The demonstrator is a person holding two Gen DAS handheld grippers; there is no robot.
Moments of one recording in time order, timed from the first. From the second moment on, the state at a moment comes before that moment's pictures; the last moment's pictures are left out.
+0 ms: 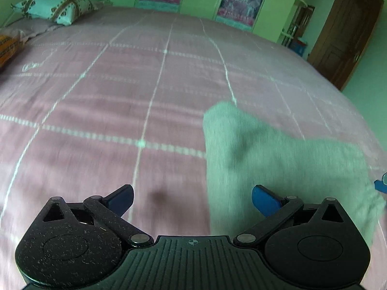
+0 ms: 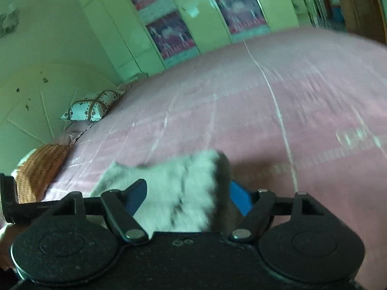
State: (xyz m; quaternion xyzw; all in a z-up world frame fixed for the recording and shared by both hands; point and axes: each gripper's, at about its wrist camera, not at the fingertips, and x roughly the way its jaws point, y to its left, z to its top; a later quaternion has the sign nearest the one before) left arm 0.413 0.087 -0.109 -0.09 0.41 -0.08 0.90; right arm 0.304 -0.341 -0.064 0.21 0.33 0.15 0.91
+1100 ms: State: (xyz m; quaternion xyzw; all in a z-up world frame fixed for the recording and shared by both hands) left arm 0.418 0.083 -0.138 -0.17 0.45 -0.15 0.87; right arm 0.292 -0.397 -0.134 0.47 0.36 0.18 0.79
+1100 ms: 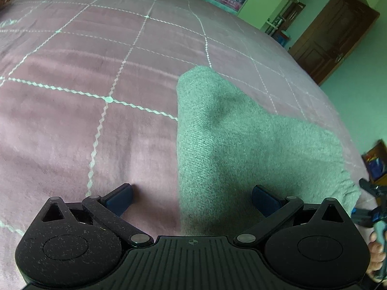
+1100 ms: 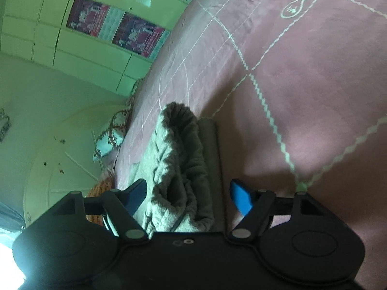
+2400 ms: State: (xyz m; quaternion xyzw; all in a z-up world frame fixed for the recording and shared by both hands) left arm 0.441 0.101 -0.162 -0.32 0.44 -0.24 0.80; right arm 0.340 -0.368 -0.133 0.43 0.41 0.22 0.77
